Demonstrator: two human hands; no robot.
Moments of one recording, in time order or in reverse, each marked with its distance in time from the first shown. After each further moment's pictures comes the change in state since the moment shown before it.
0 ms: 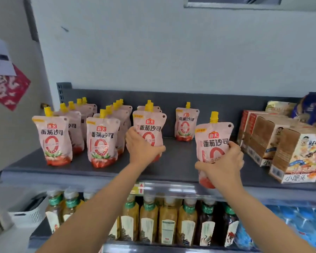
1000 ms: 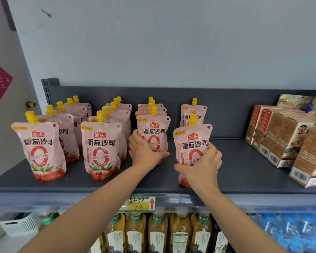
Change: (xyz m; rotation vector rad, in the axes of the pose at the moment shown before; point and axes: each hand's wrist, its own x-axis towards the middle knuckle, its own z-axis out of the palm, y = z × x) left_hand 0.039 -0.038 0.027 0.138 -0.162 -0.061; right_hand 0.010 -0.016 0.102 0.020 -0.027 -0.008
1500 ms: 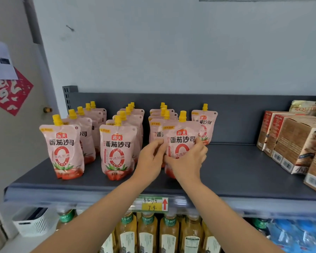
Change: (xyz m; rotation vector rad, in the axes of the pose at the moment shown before) left_hand -0.029 -0.010 -0.047 -0.577 -0.188 0.348; right_hand -0.006 -0.042 0.052 0.159 0.036 -0.066
